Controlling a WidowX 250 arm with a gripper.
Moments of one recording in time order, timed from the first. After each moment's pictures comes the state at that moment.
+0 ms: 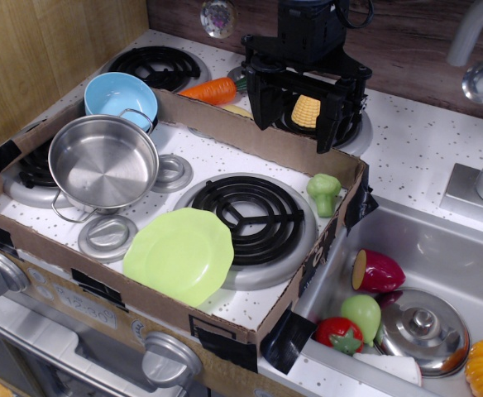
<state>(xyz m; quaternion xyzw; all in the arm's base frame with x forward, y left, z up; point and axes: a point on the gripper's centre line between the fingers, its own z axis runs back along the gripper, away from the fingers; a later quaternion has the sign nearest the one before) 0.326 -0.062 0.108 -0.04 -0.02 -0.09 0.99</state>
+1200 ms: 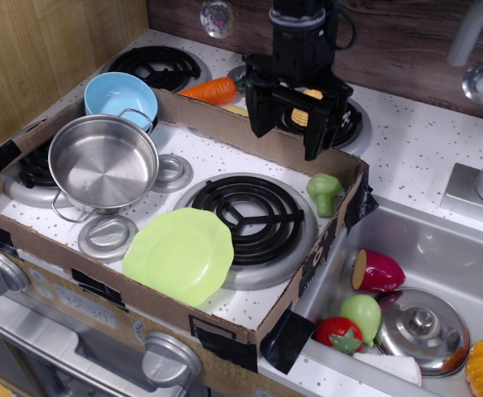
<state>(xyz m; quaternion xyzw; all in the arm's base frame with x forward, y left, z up) 0.354 -0.053 0.070 -0.03 -0.01 -0.12 0.99</state>
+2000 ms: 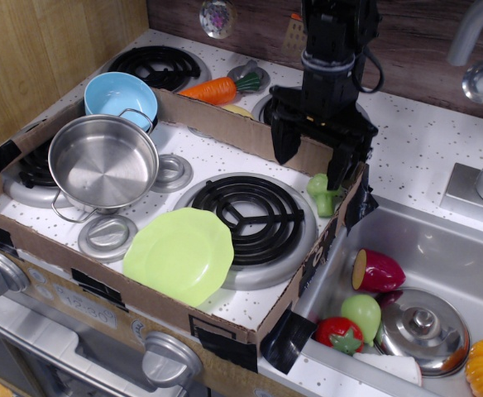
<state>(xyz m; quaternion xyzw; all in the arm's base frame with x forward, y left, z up) 0.361 -0.070 0.040 -0.01 -0.01 -0.12 0.99</state>
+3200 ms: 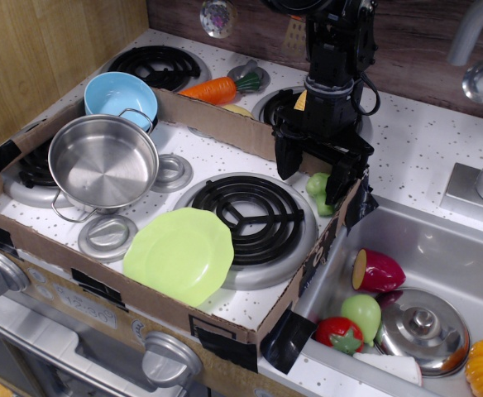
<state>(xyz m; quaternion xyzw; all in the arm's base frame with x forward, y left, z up) 0.376 -0.075 0.014 -0.02 0.00 -0.14 0.99</state>
